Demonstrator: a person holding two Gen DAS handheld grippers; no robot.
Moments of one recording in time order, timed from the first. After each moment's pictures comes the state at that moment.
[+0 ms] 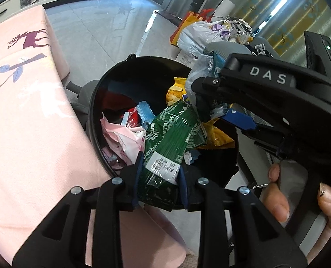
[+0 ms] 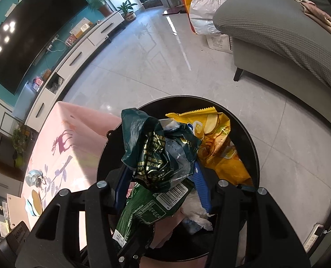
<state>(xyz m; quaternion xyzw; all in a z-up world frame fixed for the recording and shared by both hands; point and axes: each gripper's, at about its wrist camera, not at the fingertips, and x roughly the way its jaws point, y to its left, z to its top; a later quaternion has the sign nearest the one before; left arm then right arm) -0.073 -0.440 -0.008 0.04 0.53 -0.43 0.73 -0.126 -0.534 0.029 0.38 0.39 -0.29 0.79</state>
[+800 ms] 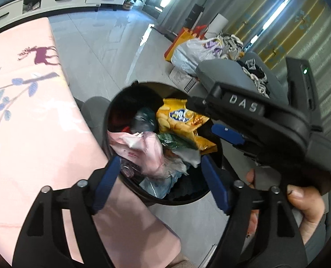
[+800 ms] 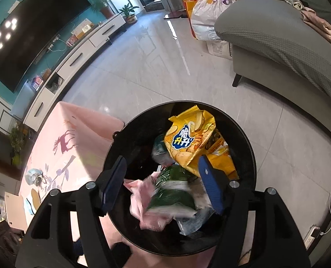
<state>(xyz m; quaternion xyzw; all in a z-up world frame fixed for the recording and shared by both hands) -0.069 -0.407 0.028 0.00 0.50 -0.44 0.75 -0.127 -0.524 0.046 0.37 0.38 -0.30 0.79</state>
